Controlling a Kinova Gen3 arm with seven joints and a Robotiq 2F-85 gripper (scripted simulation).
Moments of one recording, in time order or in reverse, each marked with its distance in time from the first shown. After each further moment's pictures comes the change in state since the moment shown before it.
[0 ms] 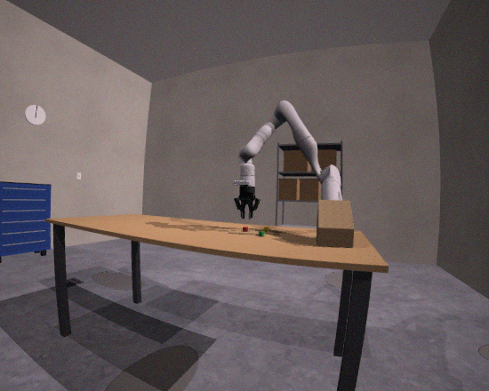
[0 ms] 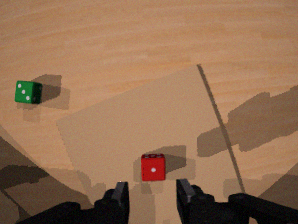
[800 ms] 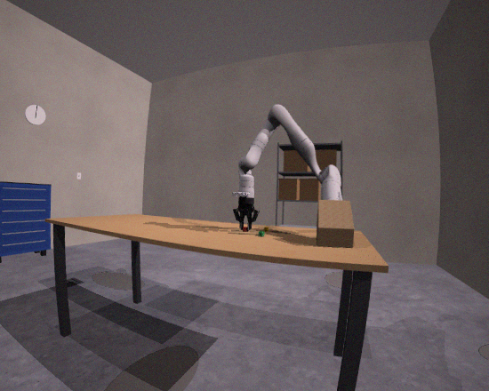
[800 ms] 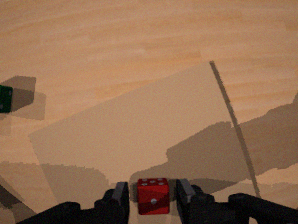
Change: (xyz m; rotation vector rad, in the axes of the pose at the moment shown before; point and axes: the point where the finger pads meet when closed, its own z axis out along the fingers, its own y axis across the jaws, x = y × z) arm 0.007 0.002 0.055 -0.005 0.016 0.006
